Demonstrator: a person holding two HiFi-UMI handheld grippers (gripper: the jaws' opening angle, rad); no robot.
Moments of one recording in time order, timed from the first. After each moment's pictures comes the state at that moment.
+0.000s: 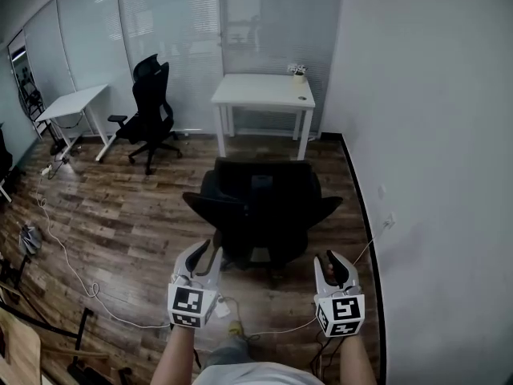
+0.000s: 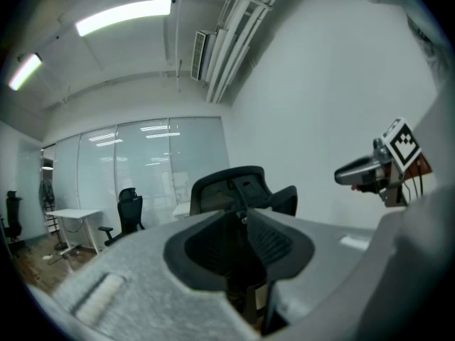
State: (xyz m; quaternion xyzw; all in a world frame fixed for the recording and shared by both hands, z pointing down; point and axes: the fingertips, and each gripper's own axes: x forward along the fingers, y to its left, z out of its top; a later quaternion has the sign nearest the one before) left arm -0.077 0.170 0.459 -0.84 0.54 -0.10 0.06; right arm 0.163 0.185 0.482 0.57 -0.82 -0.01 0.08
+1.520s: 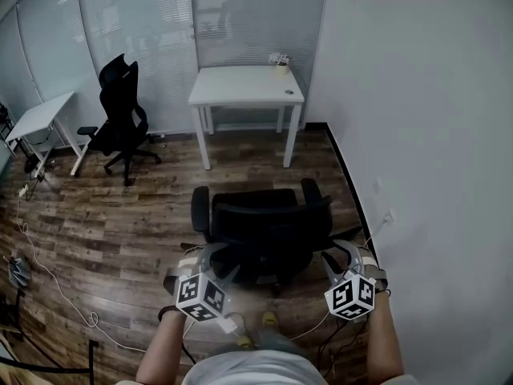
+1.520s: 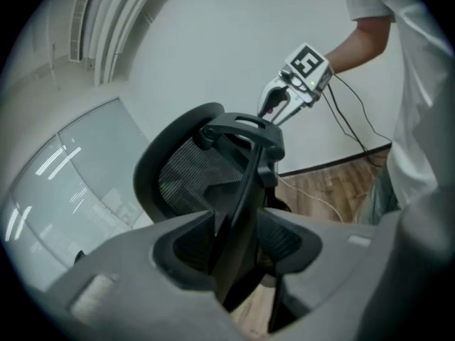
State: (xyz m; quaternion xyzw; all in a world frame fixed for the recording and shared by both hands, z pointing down) left arm -0.085 -0.030 0.521 -0.86 0.25 -0.39 0.20; right arm 0.122 -0.020 0.514 0.44 -0.76 -0.18 0.44
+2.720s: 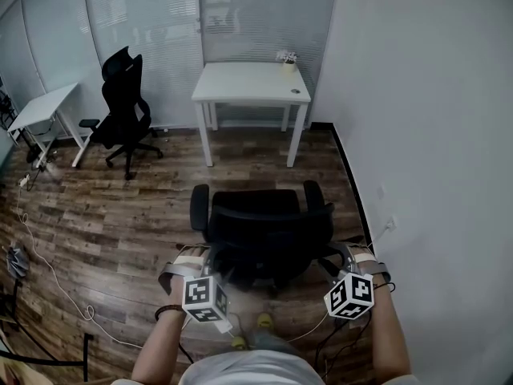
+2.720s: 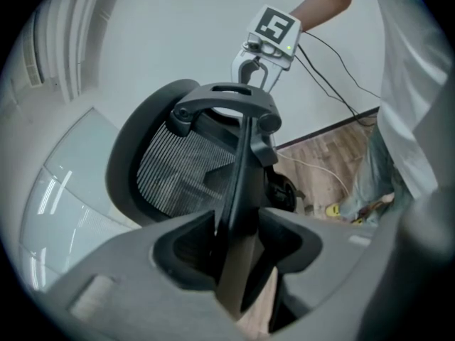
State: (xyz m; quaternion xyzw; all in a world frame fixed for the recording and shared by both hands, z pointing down) left arm -0.081 -0.055 0.550 -0.80 0.22 -0.49 0.26; right arm 0.121 -0.045 0.542 0.33 -0.76 -0.20 0.52
